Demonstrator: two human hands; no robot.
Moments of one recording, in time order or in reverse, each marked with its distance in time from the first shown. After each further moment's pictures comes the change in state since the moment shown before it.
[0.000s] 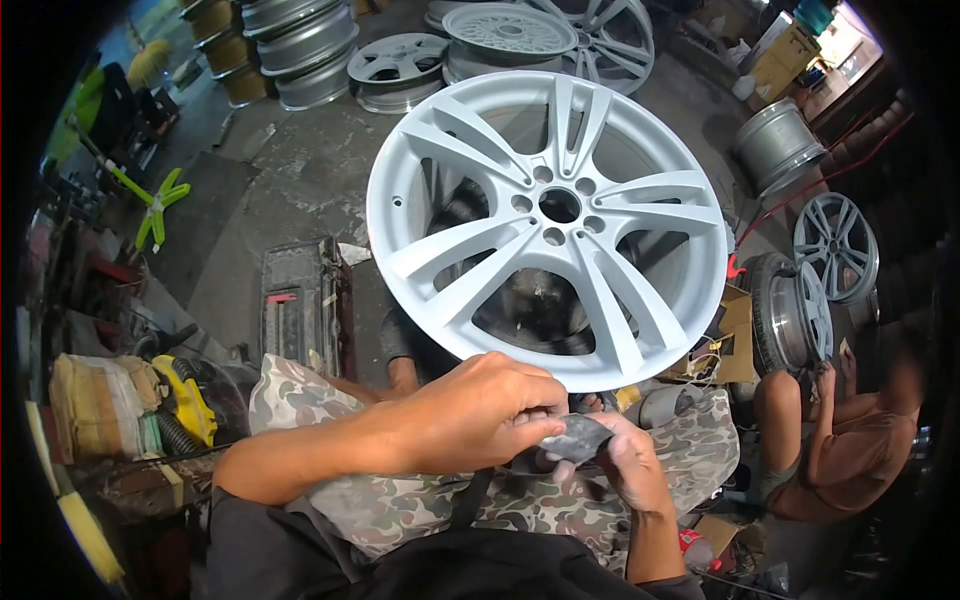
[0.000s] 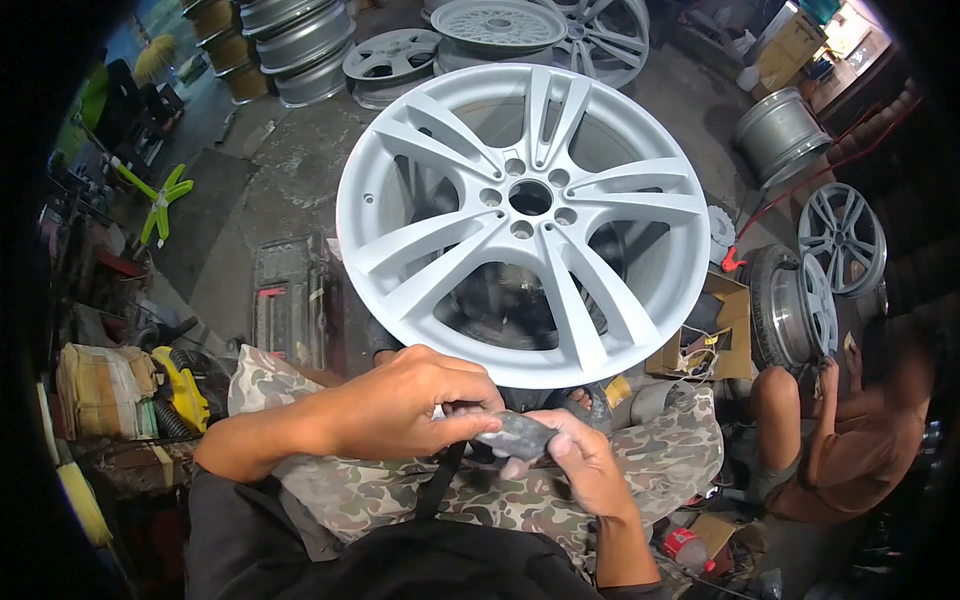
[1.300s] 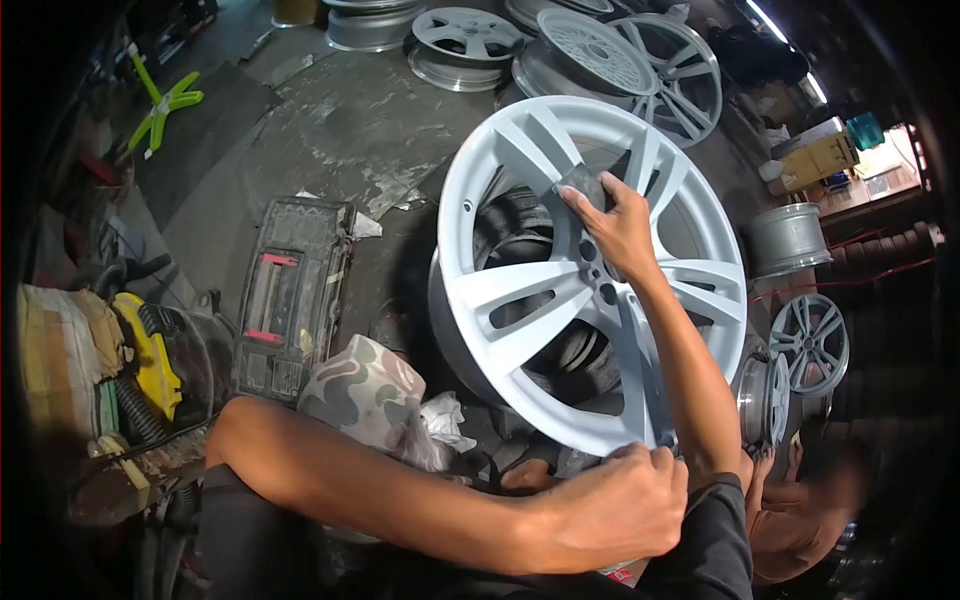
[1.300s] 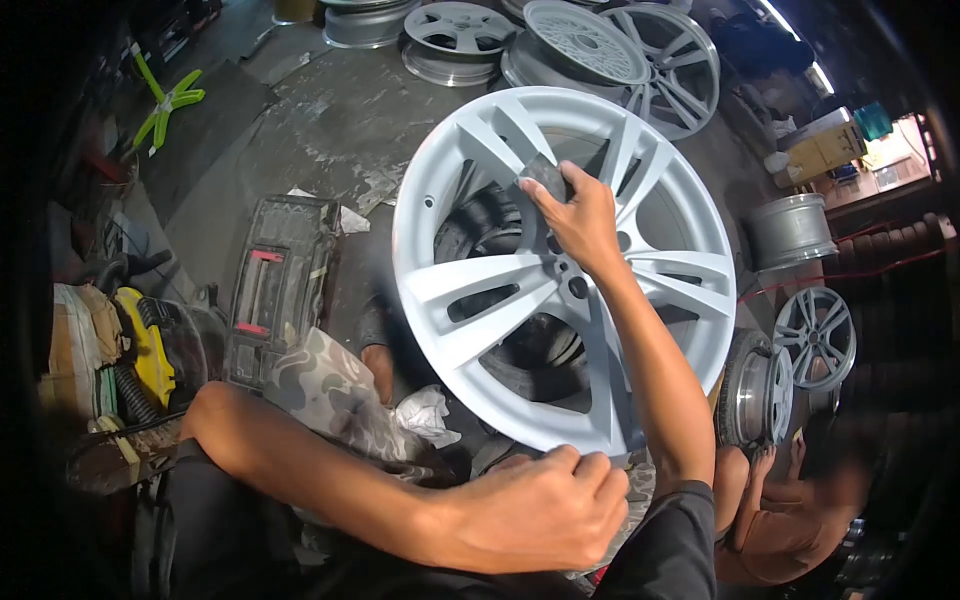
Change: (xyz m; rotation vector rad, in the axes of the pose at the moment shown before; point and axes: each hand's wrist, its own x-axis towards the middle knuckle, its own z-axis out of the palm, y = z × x) left_hand 0.014 0.020 0.021 0.821 0.368 0.502; right_hand 0.363 -0.041 0.010 -1.049 0.112 -0.361
